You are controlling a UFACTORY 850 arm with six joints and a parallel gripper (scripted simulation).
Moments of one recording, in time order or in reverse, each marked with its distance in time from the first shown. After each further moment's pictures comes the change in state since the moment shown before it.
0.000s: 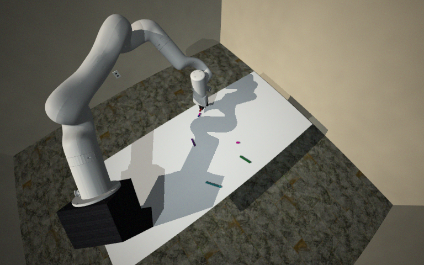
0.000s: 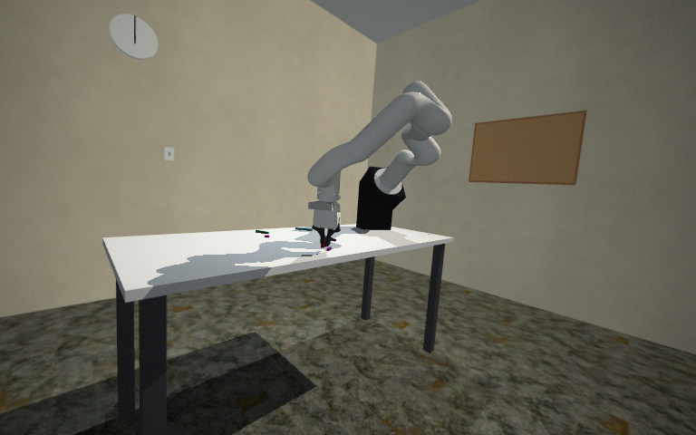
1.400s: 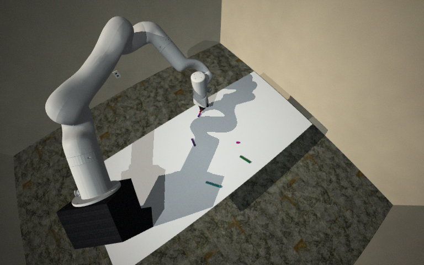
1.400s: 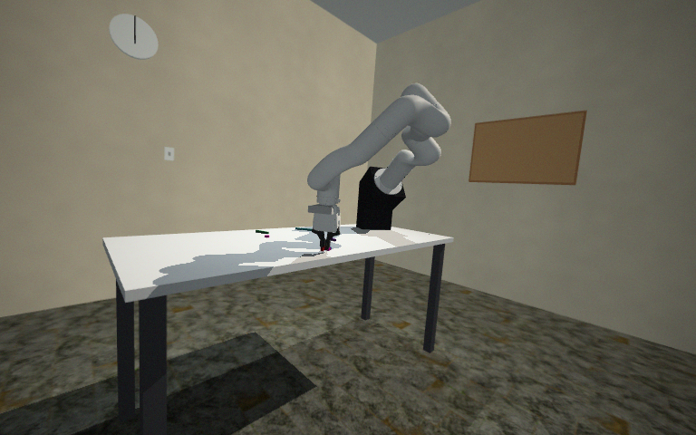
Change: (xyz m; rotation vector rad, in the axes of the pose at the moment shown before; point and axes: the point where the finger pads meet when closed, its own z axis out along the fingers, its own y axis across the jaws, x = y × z) arm 0.001 0.000 0.013 0.000 0.001 0.000
